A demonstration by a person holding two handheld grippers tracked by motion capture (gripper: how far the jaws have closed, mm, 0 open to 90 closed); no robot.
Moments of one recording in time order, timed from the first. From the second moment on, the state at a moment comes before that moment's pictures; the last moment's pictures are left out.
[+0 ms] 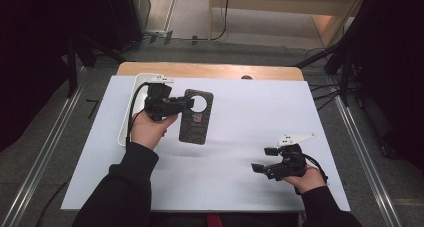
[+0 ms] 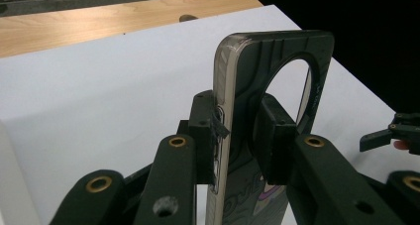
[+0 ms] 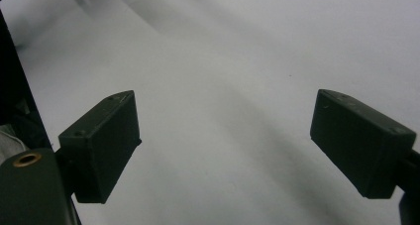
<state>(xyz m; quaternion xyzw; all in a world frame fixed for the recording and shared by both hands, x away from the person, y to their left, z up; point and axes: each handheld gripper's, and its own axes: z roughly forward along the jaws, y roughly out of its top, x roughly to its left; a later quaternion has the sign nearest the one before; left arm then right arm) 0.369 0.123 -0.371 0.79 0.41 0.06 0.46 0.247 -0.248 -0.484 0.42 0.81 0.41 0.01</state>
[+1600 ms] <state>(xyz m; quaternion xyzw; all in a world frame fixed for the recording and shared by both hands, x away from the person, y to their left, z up) 0.376 0.174 -0.333 0.77 0.42 0.06 0.47 0.247 -0.247 -0.486 0.42 0.81 0.41 0.02</state>
